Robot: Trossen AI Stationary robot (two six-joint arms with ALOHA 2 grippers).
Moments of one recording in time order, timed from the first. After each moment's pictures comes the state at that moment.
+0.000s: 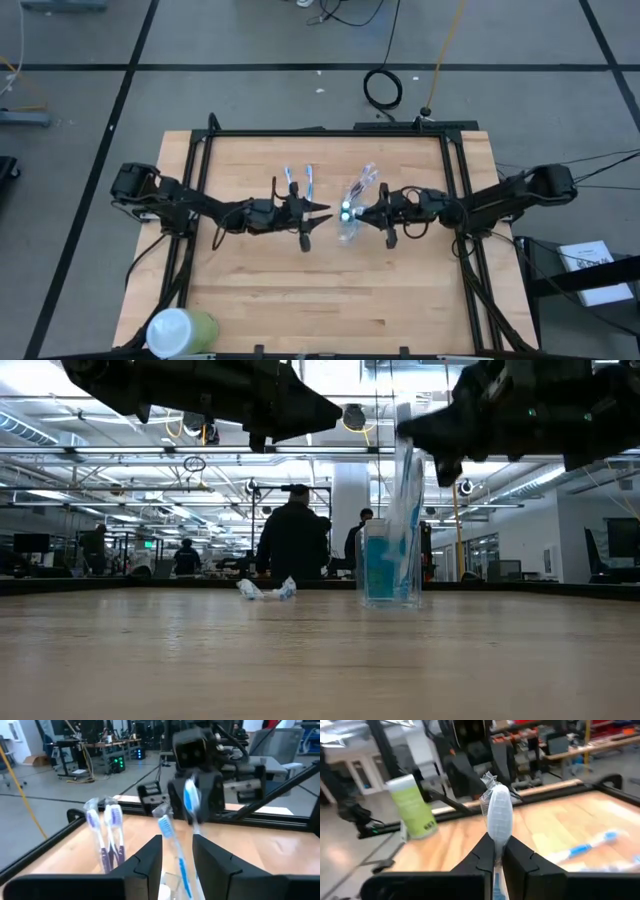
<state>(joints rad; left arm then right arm) -0.14 1.57 0.73 0.79 -0.33 -0.01 0.04 1.28 0.30 1.02 -0.02 0.25</state>
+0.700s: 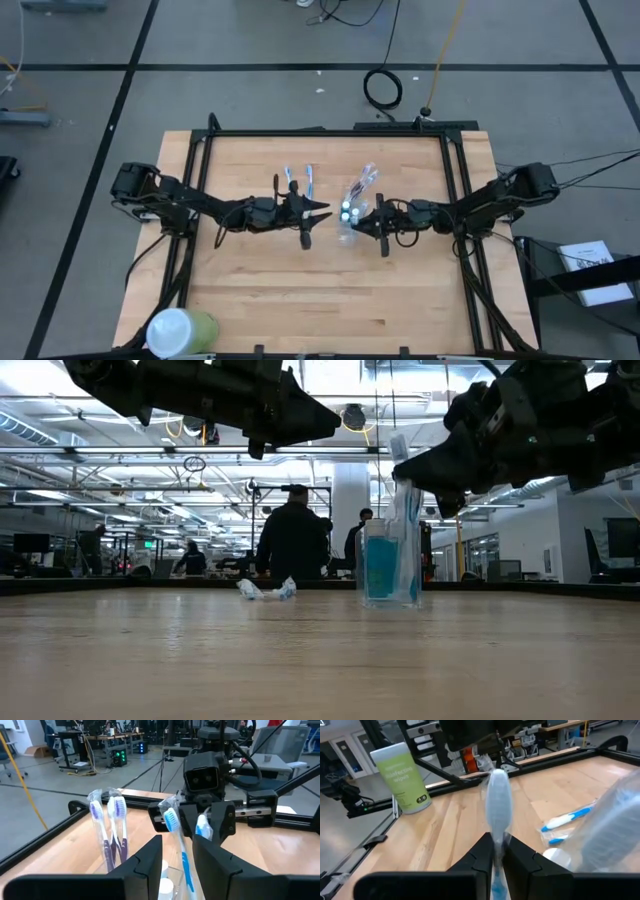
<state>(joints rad) -0.12 1.57 0.73 0.76 -0.33 -0.05 0.10 1.46 0.29 1.05 0.03 0.28</state>
